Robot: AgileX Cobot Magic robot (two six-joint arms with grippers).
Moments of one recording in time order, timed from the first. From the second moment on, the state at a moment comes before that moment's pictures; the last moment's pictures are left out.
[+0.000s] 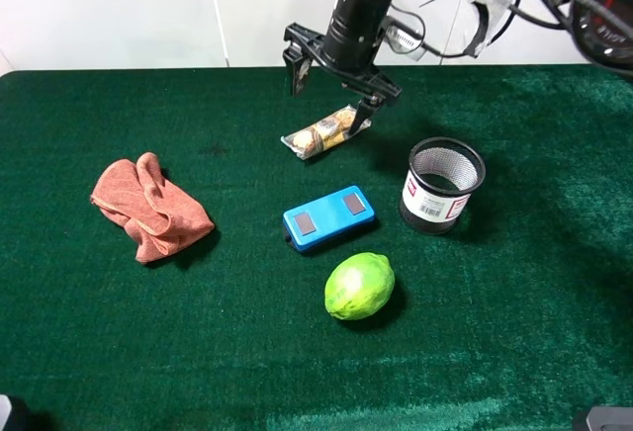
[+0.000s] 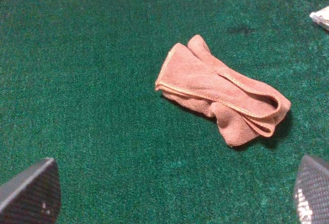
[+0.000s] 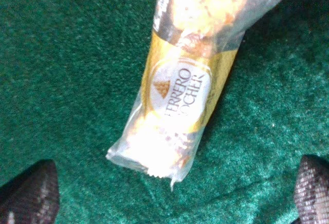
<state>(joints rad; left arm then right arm) -0.06 -0.01 -0.50 0.02 1.06 0.02 0.55 2.37 -1.99 0.24 1.11 0.99</state>
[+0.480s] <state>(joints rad) -0.06 -0.01 -0.50 0.02 1.06 0.02 0.55 2.44 -1.99 0.27 1.06 1.02</state>
